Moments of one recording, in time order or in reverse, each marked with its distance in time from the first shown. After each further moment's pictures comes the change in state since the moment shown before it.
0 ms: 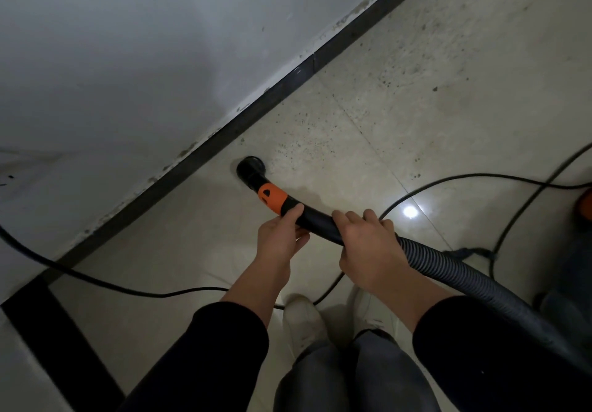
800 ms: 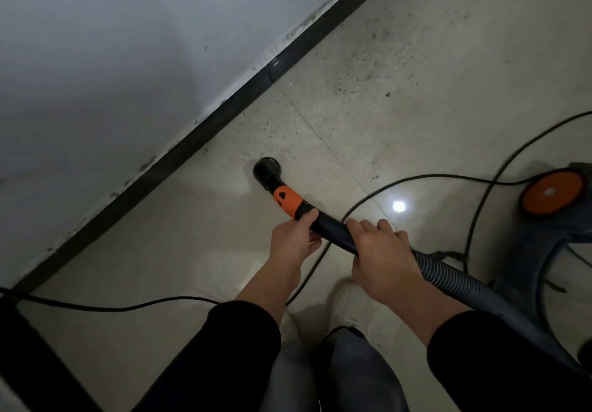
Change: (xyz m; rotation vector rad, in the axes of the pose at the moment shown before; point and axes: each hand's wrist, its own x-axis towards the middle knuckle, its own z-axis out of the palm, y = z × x) left_hand -0.030 -0.020 0.081 0.088 -0.097 -0.059; right_hand -0.042 0.073 -0.019 0.014 -0.027 0.142
